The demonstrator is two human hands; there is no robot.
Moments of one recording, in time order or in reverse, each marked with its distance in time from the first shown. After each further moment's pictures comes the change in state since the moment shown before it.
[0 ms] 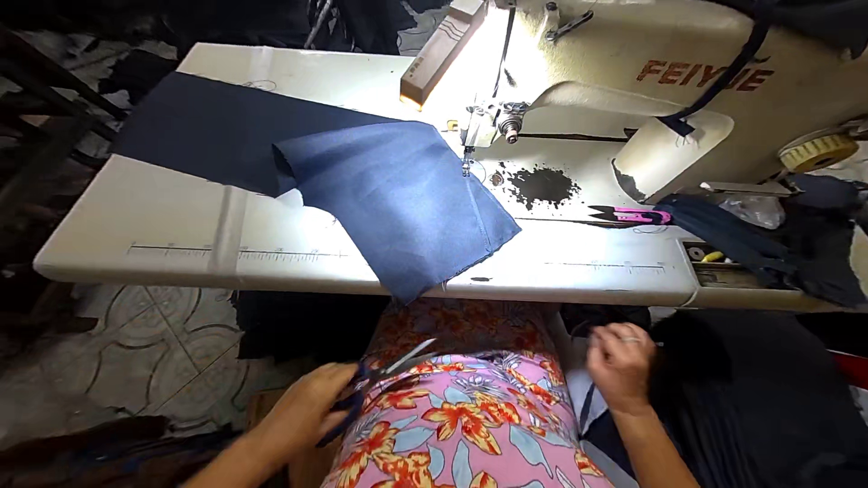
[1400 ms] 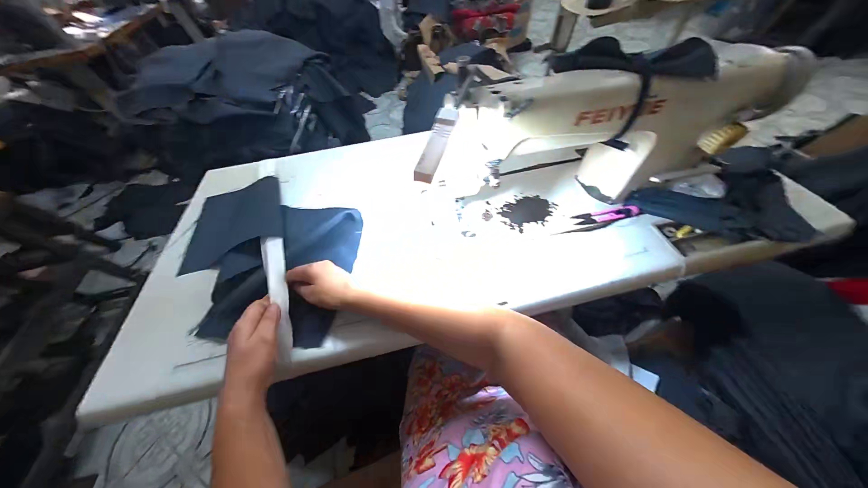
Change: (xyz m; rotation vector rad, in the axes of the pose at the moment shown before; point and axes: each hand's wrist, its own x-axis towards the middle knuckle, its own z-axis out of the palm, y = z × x) left_hand 0.094 -0.096 -0.145 -0.378 0.729 -0.388; right_hand 0.260 -0.405 0.159 0.974 -0.724 -0.371
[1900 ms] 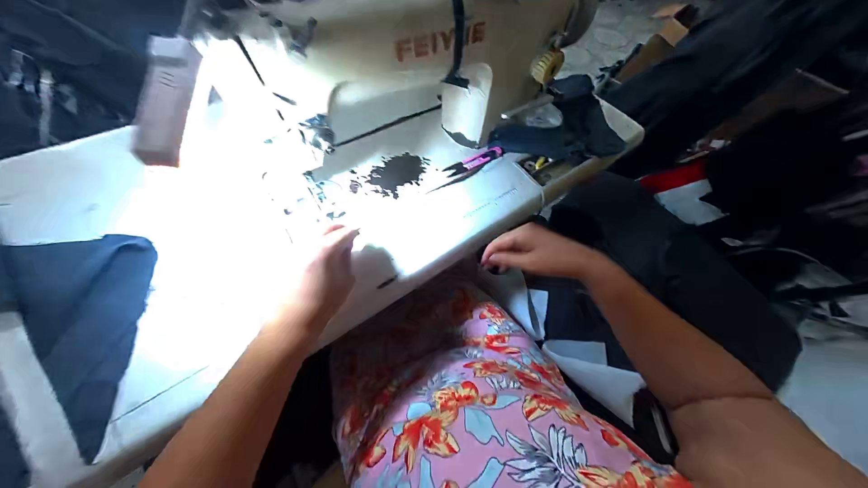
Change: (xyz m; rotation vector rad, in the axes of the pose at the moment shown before) left_hand -0.016 0.158 0.185 0.101 -0.440 0.930; right_hand -0.418 -0.029 -0.196 -0.226 0.270 0.535
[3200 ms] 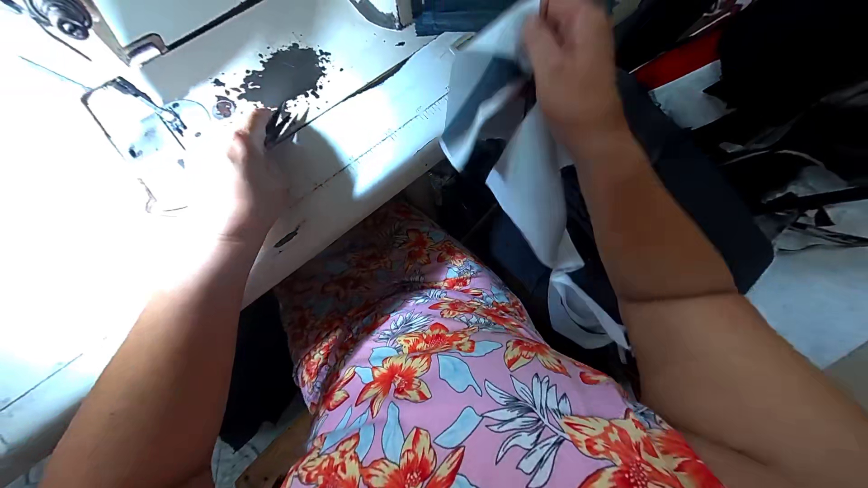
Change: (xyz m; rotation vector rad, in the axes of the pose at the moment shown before) left_hand 0.059 0.021 0.048 0.164 -0.220 -0.229; right_hand -0.010 0.014 -0.069 0.058 0.804 0.255
